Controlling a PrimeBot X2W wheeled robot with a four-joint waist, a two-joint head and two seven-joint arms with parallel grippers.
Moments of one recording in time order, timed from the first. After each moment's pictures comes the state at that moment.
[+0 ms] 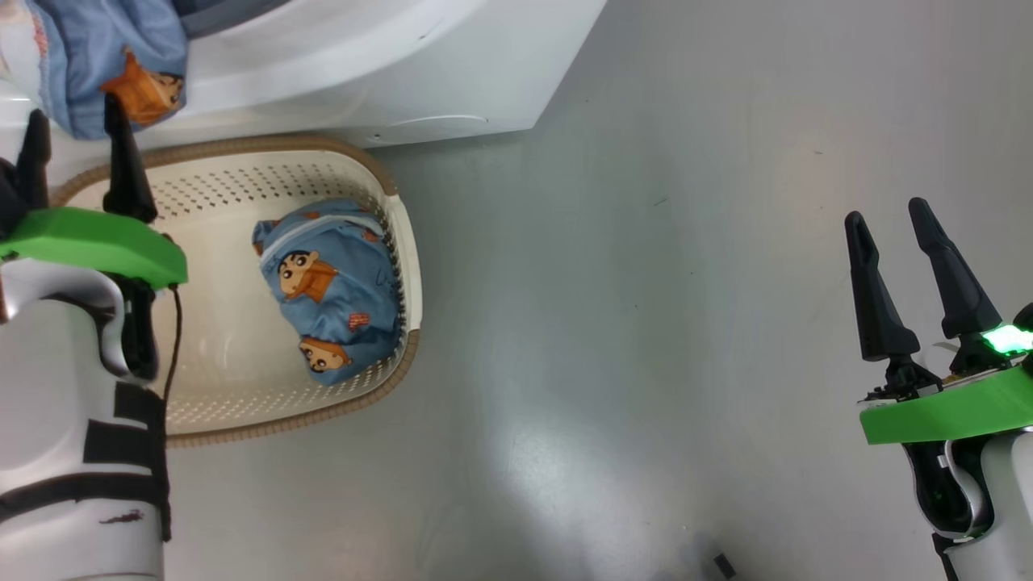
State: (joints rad) left arm -0.82 0.06 0.22 0.68 -0.10 0.01 -0.26; right arm -0.28 -0.28 0.04 0.03 0.47 0.12 -0.25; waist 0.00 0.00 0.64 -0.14
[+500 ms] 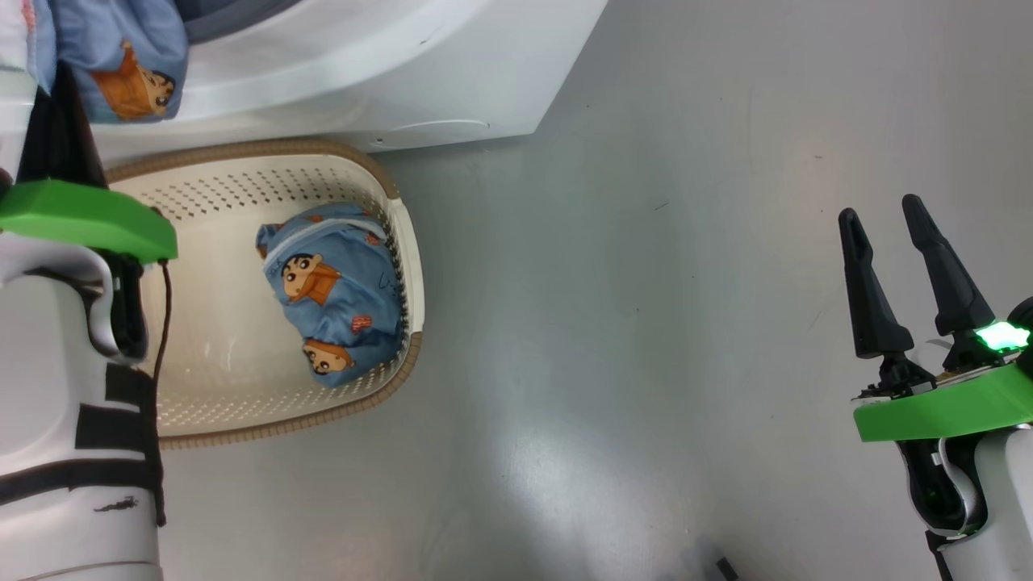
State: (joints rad) left arm -0.85 0.07 0.21 0.64 -0.07 -0.07 -0.26; right arm -0.29 -0.27 0.04 0.03 0.47 0.12 -0.25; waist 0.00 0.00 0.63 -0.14
